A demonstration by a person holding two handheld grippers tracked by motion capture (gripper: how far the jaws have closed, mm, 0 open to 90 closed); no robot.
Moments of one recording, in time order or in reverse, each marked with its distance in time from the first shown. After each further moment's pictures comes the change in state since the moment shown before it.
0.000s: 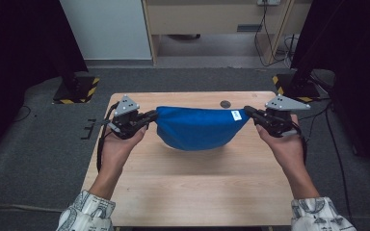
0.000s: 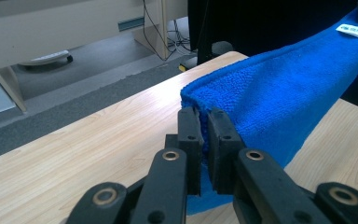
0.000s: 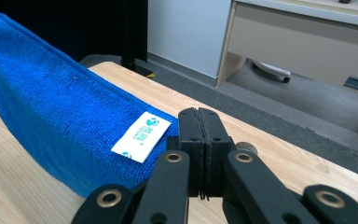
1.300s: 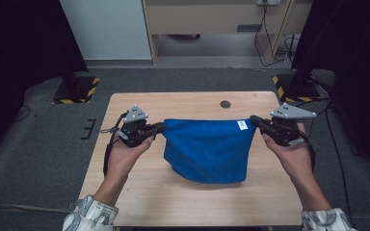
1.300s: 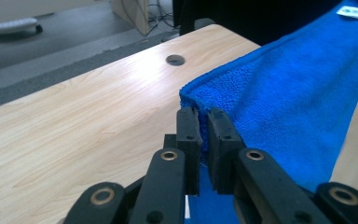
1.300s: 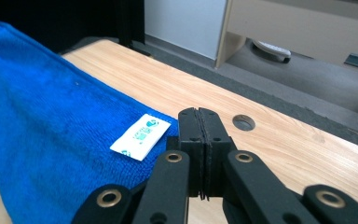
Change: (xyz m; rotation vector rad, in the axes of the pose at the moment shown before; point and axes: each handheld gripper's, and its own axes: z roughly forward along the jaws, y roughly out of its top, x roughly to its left) left arm -0.009 -0.024 0.024 0.096 -0.072 -0.061; right arm -0.003 -0.020 -0.015 0.075 -0.009 0.013
